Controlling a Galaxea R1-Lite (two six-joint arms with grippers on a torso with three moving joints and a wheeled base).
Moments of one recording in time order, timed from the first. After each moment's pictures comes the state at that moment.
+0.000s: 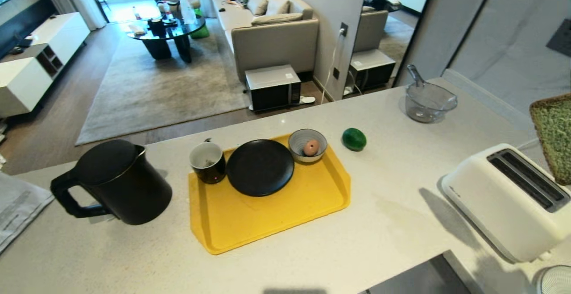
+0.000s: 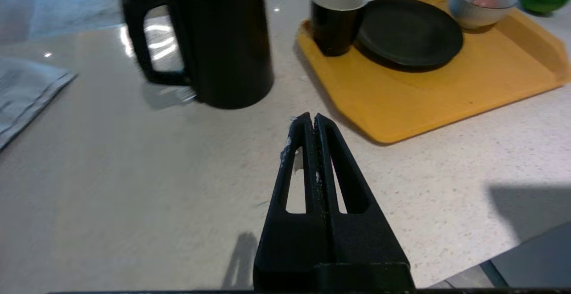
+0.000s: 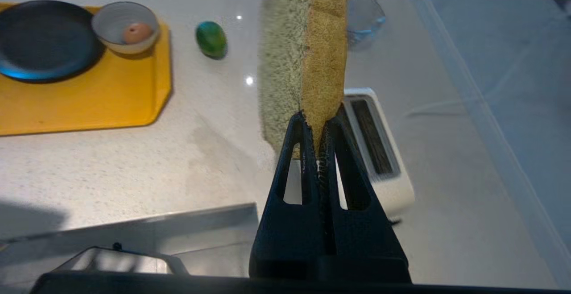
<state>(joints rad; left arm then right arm) 0.00 0.00 0.00 -0.05 0.01 -0.02 0.09 0.68 -0.95 0.35 -0.06 -0.20</state>
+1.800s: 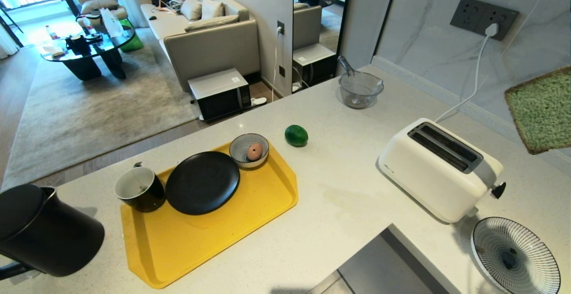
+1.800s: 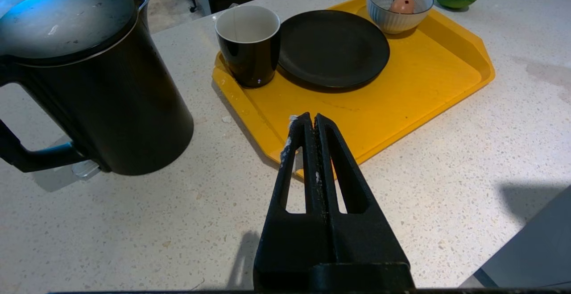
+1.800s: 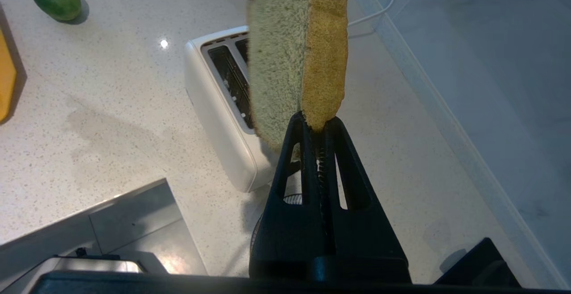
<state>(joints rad) 0.00 0.00 0.00 -0.05 0.01 -0.02 0.08 0.95 -1.01 0.21 -0.18 -0.21</state>
